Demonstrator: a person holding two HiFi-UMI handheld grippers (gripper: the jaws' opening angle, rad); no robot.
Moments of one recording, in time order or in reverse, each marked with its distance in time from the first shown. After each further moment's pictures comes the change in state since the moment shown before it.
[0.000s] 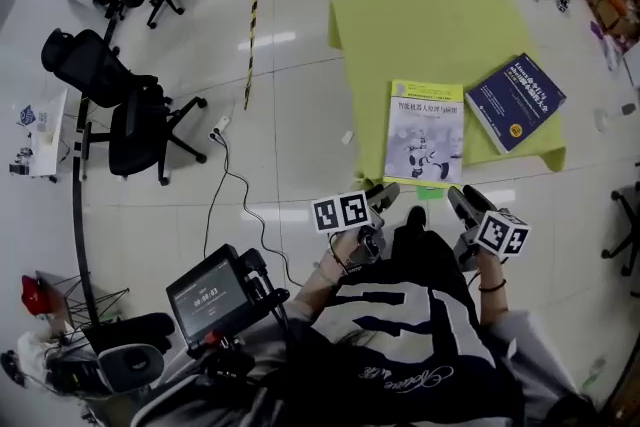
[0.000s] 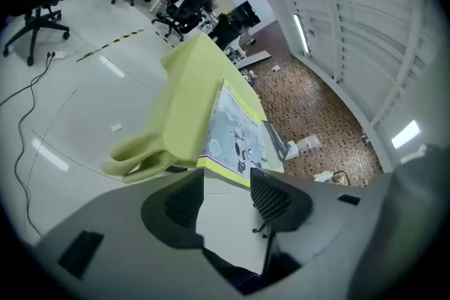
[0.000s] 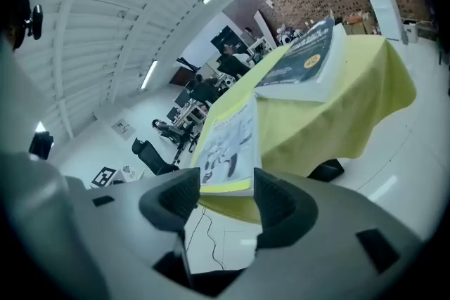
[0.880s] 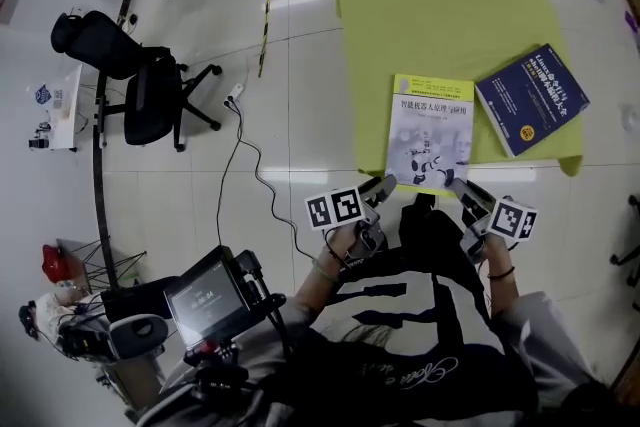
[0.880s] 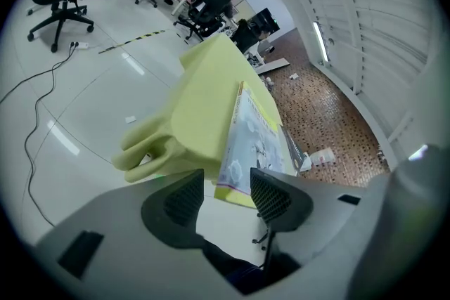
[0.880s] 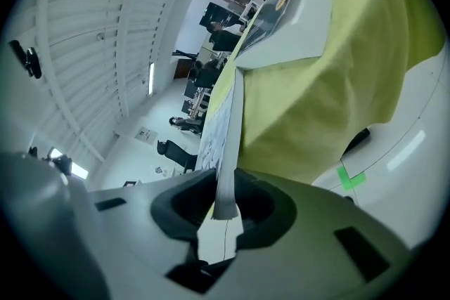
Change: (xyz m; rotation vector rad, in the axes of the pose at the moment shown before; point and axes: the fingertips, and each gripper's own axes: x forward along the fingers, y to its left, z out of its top) left arm 0.021 0.006 -0.016 -0.119 -0.053 0.104; right arm 0.015 -0.035 -0.001 0.216 0.209 0.227
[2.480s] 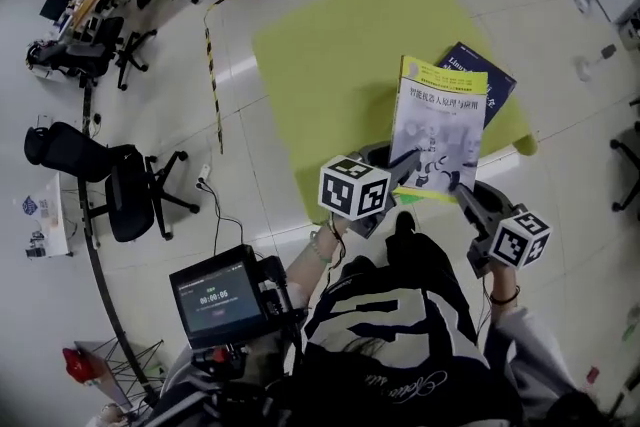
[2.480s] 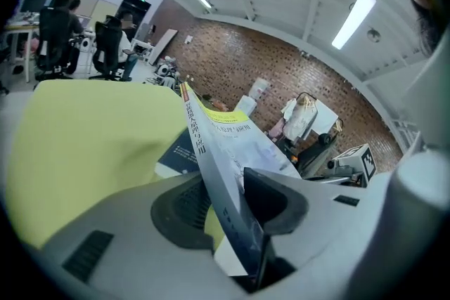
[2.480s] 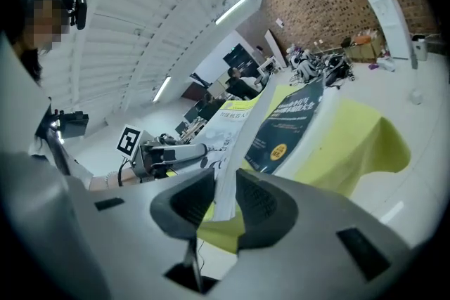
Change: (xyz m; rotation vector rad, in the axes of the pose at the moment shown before) left arm 0.130 -0.236 0.043 0.871 0.226 -0.308; right arm -0.113 0.026 0.115 -0.316 -0.324 -0.151
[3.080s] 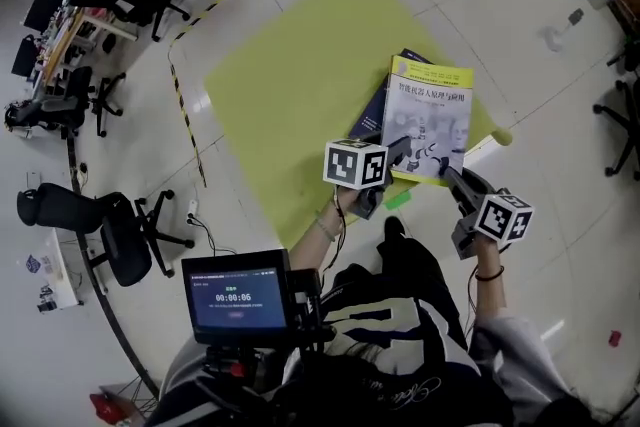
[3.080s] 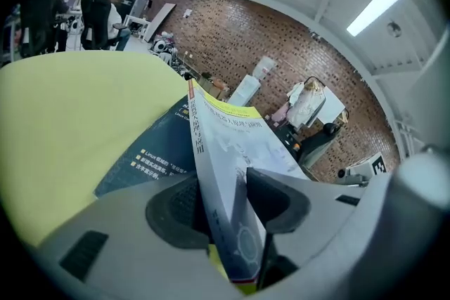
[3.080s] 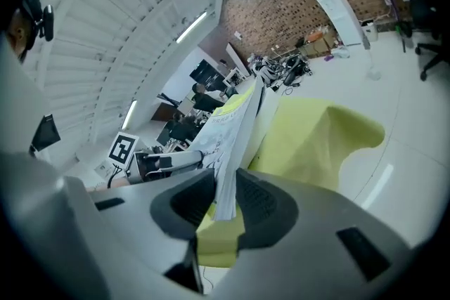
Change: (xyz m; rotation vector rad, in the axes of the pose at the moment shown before) left arm 0.131 0.010 0.011 -0.035 0.182 -0.011; right arm -0.011 -0.113 0.023 0.233 -0.114 -0.178
